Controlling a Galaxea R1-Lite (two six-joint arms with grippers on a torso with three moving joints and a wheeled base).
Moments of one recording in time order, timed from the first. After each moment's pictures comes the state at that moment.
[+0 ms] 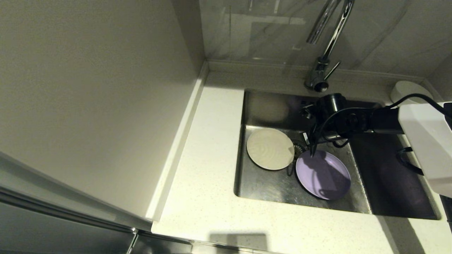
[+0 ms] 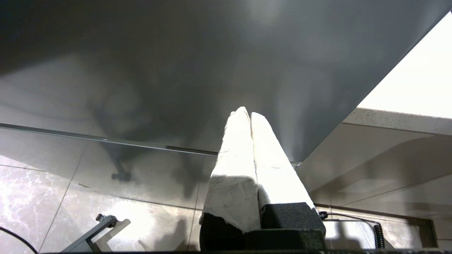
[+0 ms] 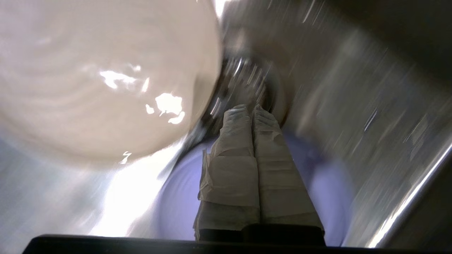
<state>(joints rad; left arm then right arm) 0.00 0.00 0.00 0.00 0.02 -0.02 0.13 2.37 -1.94 0.29 -0.04 -0.20</state>
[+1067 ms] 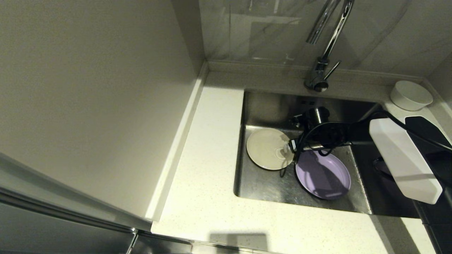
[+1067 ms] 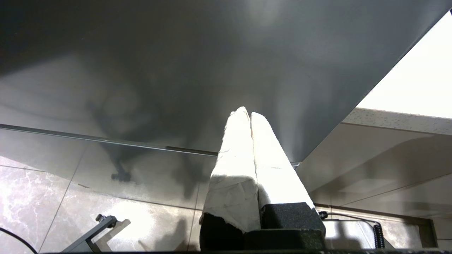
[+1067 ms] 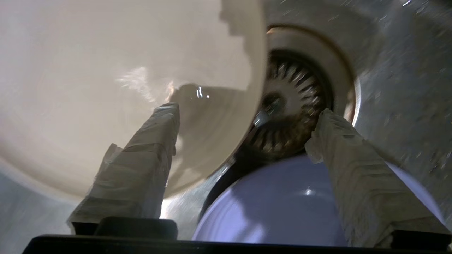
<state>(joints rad) 0.00 0.00 0.00 0.00 0.02 -0.02 0.16 2.51 -1.98 0.15 -0.04 -0.10</state>
